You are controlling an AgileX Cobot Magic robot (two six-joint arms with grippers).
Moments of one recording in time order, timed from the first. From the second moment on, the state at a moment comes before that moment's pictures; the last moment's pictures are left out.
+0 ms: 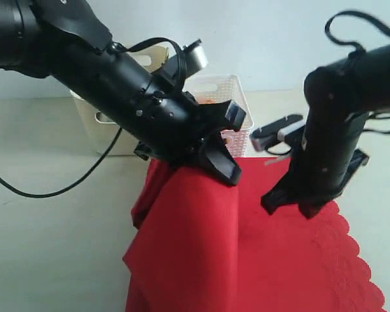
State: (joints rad) left arm -0.64 1.78 -1.33 -0.89 0.97 0.36; right arm 0.44 1.79 -1.08 -0.13 0.90 0.07
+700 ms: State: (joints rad) left arm -0.81 1.97 -1.34 -0.94 0.61 0.81; right arm 0.35 1.57 -1.18 -0.37 1.08 0.21
